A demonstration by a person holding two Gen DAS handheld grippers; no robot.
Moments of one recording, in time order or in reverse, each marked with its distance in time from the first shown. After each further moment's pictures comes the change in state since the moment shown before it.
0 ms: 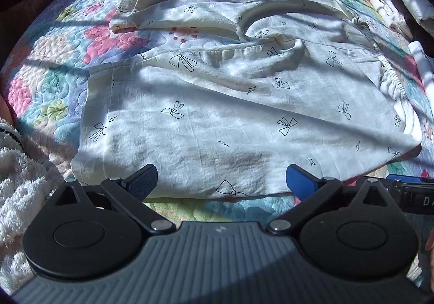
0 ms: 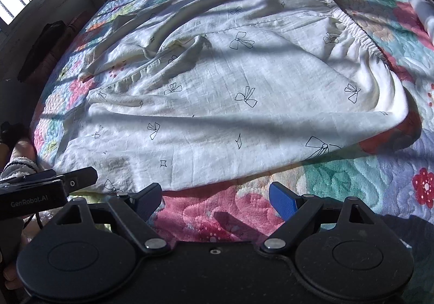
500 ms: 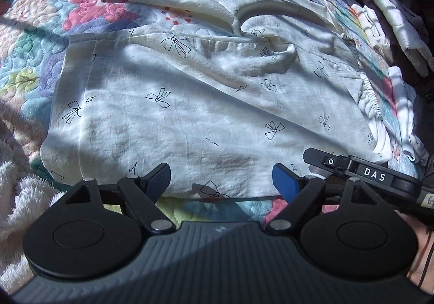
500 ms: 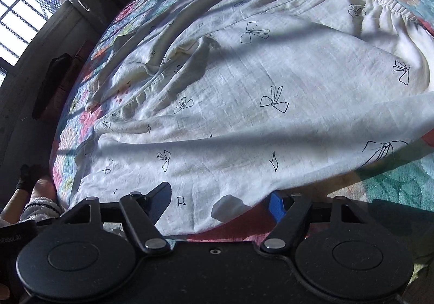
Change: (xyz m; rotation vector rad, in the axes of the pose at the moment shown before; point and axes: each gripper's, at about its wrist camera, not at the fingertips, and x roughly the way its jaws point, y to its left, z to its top) left arm 0.011 0.027 0.006 -0.099 0.020 -0.171; right arm 0.049 -0.002 0.017 0.100 -0.097 0.156
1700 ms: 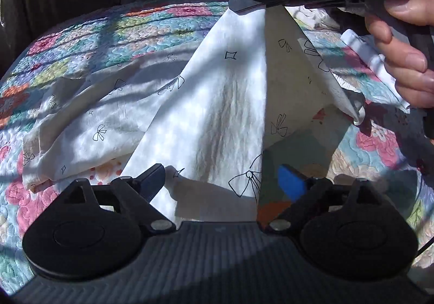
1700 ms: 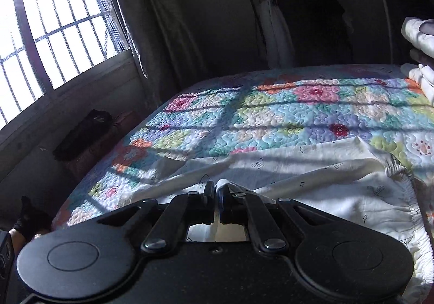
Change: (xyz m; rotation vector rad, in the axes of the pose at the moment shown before) left arm 0.058 -0.073 0.089 0.647 -0.182 0.000; right arm -0.009 0.090 0.174 -0.343 -0.362 0.082
